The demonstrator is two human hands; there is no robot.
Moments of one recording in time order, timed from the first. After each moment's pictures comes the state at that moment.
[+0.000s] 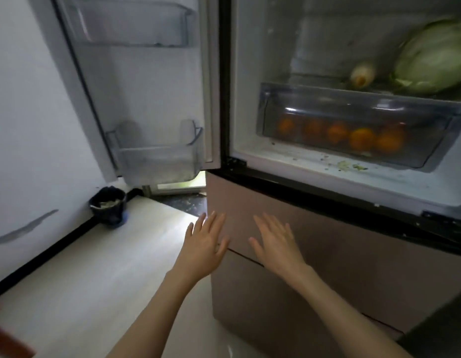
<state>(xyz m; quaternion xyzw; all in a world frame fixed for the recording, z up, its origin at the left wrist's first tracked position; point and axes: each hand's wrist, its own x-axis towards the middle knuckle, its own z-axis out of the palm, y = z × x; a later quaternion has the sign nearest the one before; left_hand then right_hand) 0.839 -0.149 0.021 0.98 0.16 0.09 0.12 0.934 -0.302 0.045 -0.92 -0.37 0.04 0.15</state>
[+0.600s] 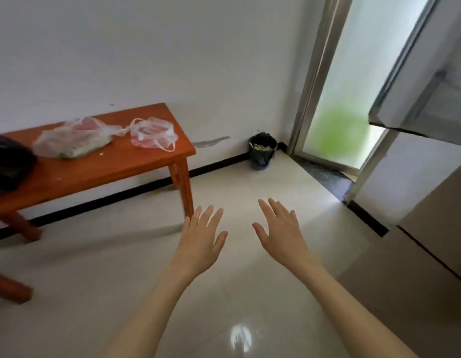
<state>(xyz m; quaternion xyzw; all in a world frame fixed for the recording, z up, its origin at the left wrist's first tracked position) 0.397 -0.008 -0.037 0.85 0.52 0.05 0.12 0.572 -0.059 -0.017 -0.76 -0.63 0.12 0.12</state>
